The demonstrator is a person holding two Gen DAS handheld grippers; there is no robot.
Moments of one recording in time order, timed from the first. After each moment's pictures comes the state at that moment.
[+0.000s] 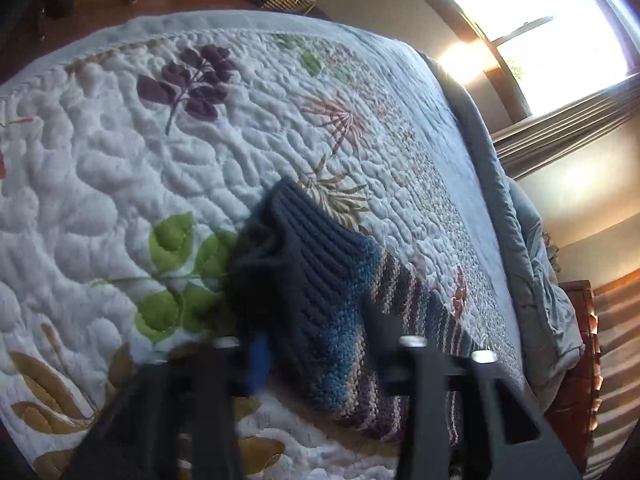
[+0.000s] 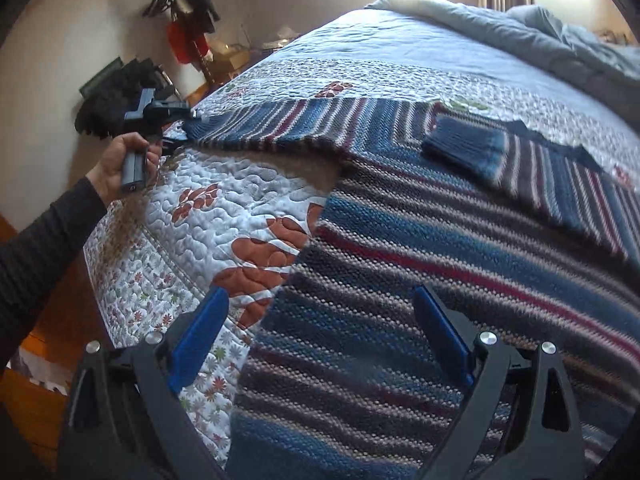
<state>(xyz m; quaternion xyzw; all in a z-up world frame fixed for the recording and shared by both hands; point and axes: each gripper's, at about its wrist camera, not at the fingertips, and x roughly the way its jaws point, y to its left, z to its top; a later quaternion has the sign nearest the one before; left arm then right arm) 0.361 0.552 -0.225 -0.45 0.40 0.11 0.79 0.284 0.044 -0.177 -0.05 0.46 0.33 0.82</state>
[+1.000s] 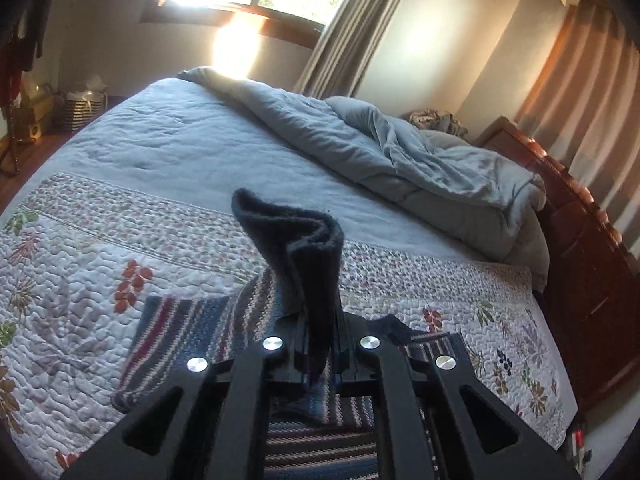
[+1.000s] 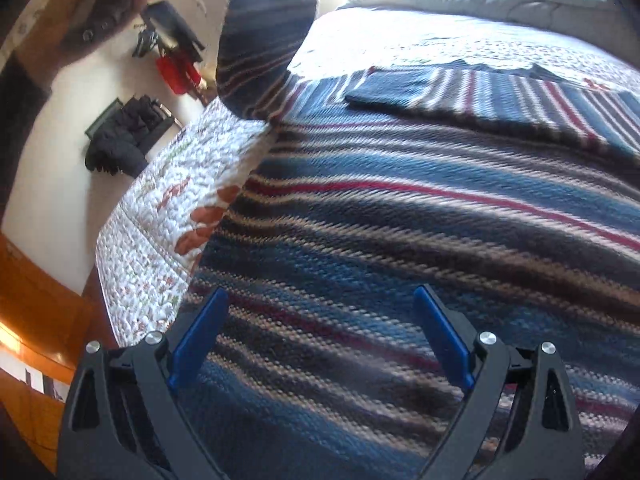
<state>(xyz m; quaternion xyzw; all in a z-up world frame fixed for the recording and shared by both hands) 0.456 0.121 0.011 -0.17 0.37 -0.07 0.91 0.279 -0.074 -0.222 0.05 0.47 0.34 0.82</state>
